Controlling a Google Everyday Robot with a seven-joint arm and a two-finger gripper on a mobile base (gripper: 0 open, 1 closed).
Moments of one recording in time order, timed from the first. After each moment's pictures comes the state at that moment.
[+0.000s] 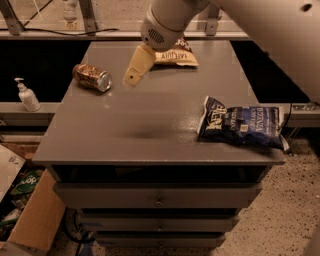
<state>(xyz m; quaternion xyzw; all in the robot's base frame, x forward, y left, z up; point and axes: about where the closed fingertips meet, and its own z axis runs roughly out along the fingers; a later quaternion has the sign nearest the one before) 0.634 0.031 0.946 -0.54 0.79 0.07 0.27</state>
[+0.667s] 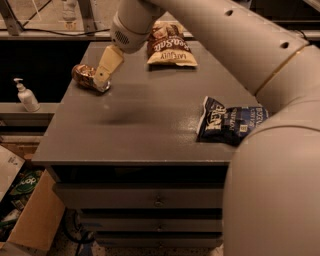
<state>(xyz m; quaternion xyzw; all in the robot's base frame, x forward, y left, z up) 0.674 0.102 0.919 -0.53 0.81 0.11 0.25</state>
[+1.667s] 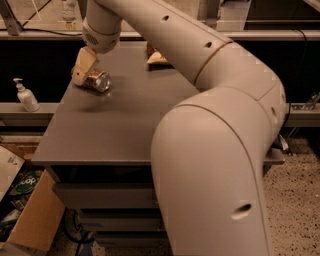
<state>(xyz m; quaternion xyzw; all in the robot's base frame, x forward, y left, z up) 0.719 0.173 0.895 -0.52 0.82 0.08 0.23</state>
